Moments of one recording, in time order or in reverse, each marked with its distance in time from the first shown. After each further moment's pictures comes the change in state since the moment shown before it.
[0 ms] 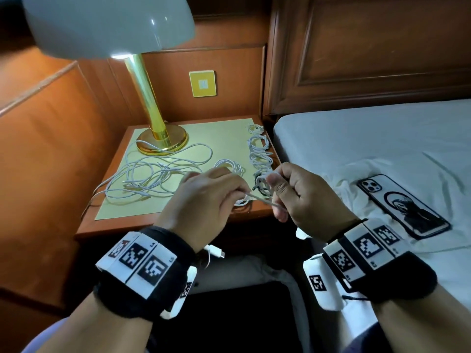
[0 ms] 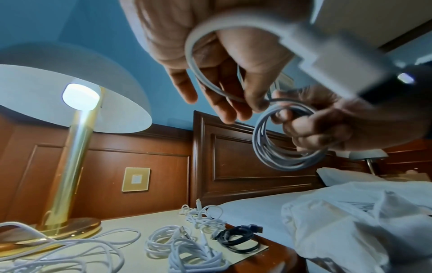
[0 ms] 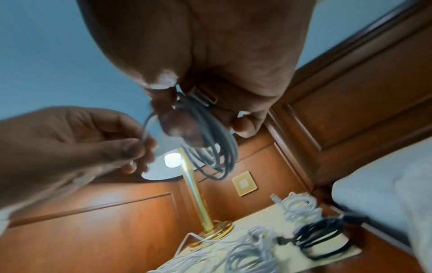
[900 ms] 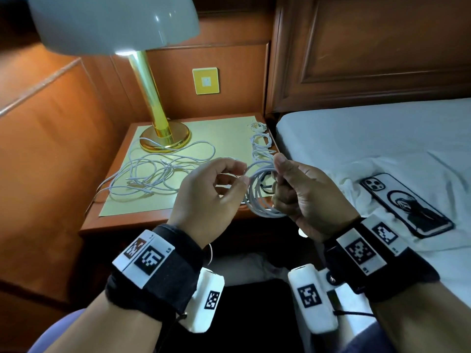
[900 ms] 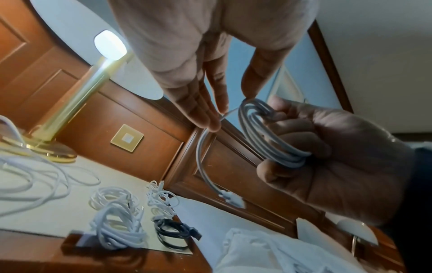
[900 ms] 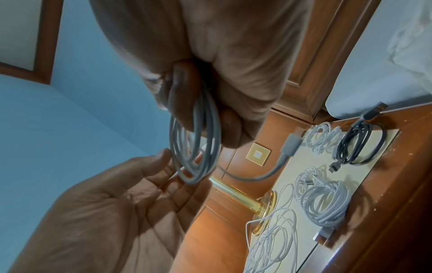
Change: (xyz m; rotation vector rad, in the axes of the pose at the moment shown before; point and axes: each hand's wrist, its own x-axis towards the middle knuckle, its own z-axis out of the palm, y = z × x) left_hand 0.002 0.015 0.005 -0.541 0.148 -0.432; right_hand 0.002 -0.022 0.011 0.964 0.005 0.230
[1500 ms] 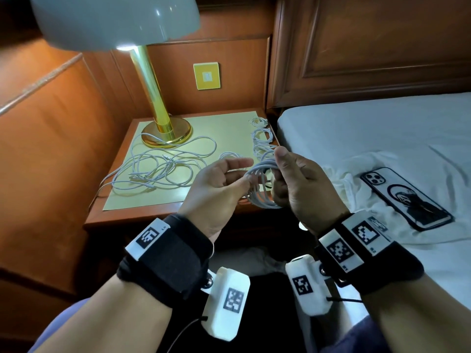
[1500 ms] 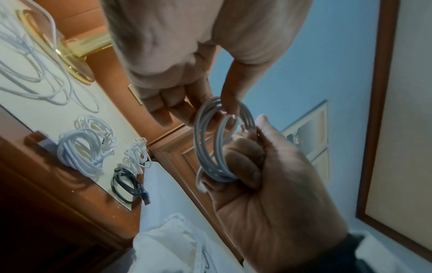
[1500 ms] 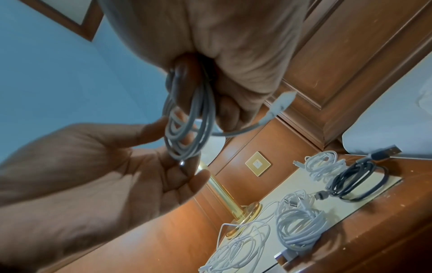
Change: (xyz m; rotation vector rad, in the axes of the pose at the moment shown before) left_hand 0.001 0.007 0.014 -0.526 -0.063 -0.329; right_hand 0.004 0.013 -0.003 -0.267 0.015 -0.175
